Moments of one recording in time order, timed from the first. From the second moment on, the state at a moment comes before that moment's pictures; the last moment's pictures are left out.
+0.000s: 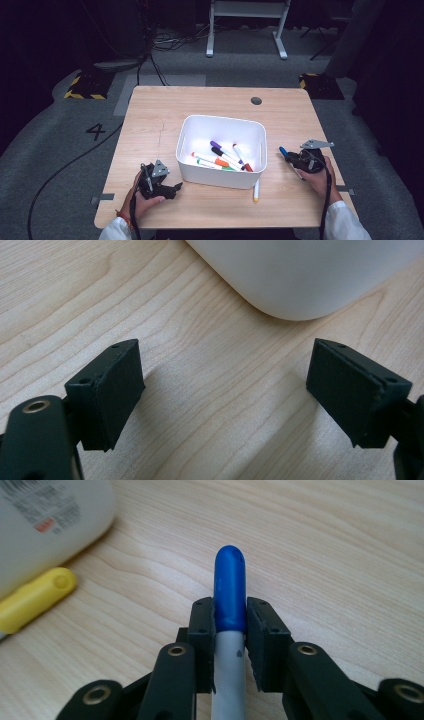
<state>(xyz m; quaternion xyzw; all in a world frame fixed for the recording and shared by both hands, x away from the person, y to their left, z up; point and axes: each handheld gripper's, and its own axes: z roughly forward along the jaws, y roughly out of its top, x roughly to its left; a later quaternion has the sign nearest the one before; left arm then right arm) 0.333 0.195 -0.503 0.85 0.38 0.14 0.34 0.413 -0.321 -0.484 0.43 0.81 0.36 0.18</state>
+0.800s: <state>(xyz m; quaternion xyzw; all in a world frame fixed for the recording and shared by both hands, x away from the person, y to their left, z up) 0.333 0.195 -0.503 0.85 0.38 0.14 0.34 0.378 -0.311 -0.401 0.34 0.78 0.48 0.20</state>
